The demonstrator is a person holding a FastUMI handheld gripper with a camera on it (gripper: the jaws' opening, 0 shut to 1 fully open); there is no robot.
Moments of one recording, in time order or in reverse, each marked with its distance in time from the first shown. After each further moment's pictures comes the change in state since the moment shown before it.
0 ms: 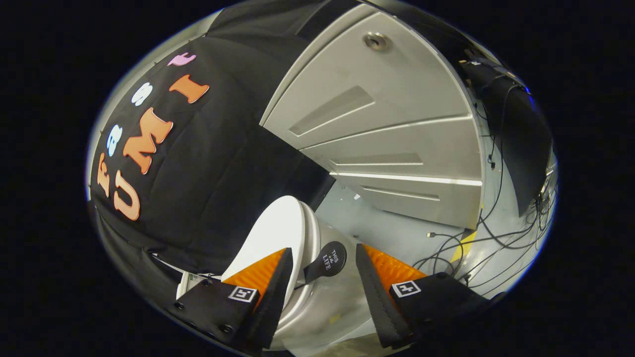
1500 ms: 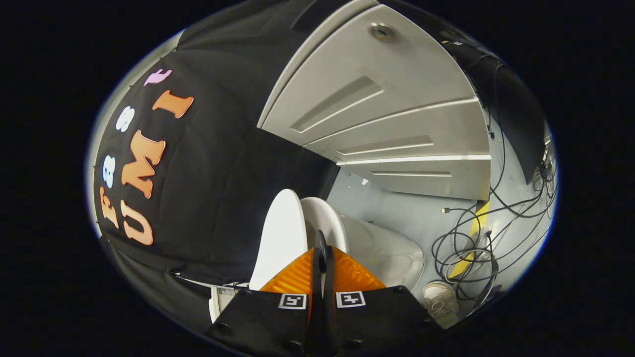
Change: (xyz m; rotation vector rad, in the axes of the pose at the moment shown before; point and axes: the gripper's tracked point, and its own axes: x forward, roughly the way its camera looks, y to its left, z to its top) arm -0.003 0.051 0.017 0.123 0.015 0.028
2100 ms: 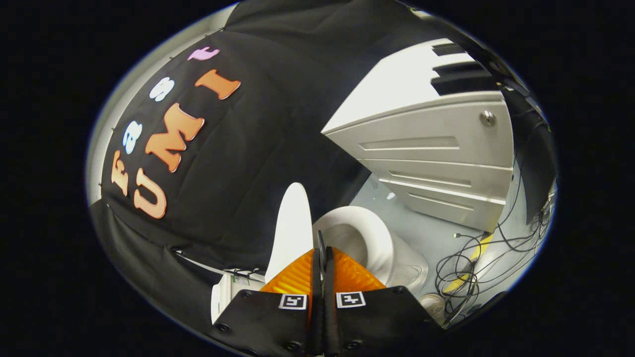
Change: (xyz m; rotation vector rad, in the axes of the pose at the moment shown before) arm -0.031 0.114 0.022 -0.210 -0.096 0.098
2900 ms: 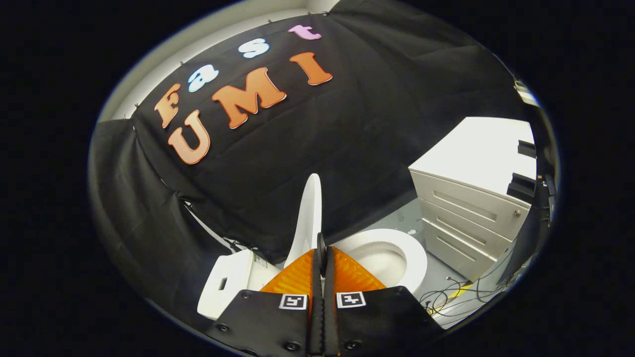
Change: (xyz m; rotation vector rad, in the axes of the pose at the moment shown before) arm -0.053 0.181 -0.022 -0.428 -0.019 0.100
